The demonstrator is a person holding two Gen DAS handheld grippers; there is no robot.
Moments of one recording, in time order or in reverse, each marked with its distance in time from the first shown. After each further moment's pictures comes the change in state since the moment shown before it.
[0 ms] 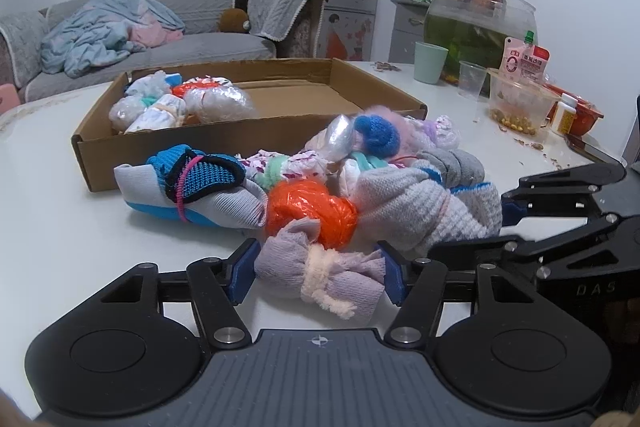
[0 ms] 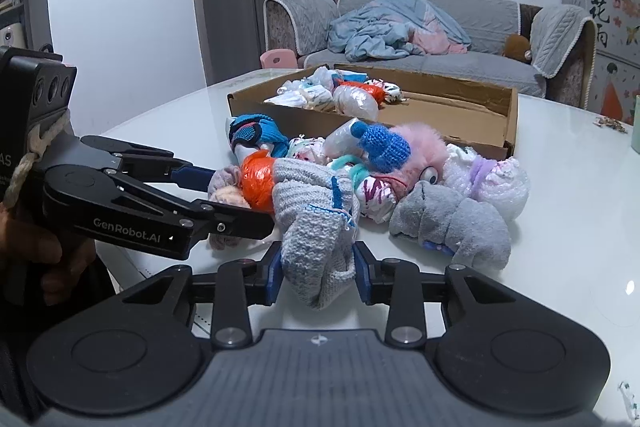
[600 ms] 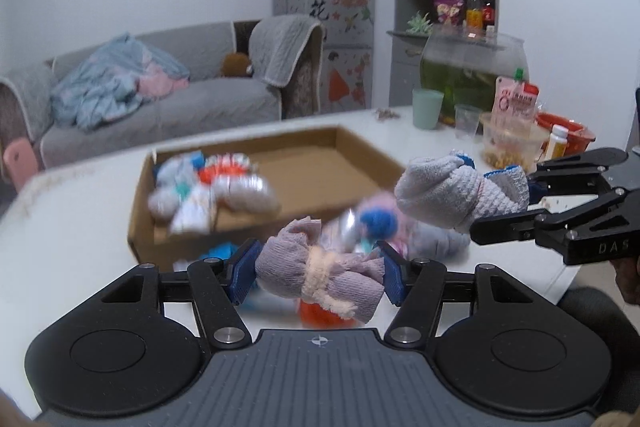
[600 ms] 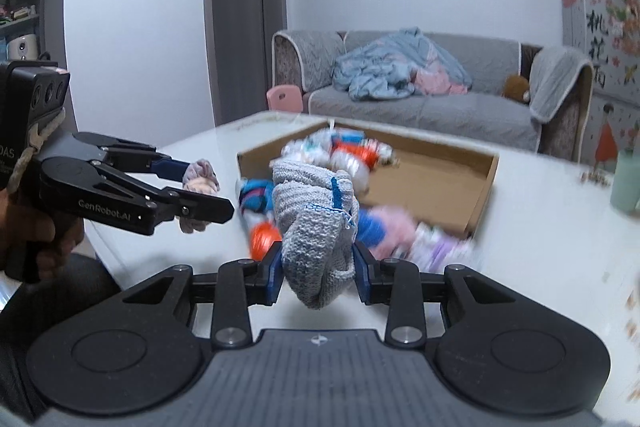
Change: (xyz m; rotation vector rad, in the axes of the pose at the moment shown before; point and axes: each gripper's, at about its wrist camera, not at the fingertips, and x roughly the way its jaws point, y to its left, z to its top) left arm -0.057 0.004 0.061 0.083 -0.099 0.033; right arm -0.049 -0.010 0.055 -0.061 -0.096 0.001
